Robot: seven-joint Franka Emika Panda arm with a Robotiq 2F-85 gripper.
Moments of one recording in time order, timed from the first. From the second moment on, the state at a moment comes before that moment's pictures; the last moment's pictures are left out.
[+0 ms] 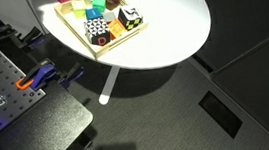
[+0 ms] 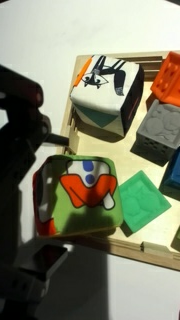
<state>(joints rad) 0.23 0.61 -0.12 -1.77 -0.22 2.25 0.35</state>
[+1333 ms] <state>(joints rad) 0.23 0.64 -0.11 -1.77 -0.23 2.26 0.35</state>
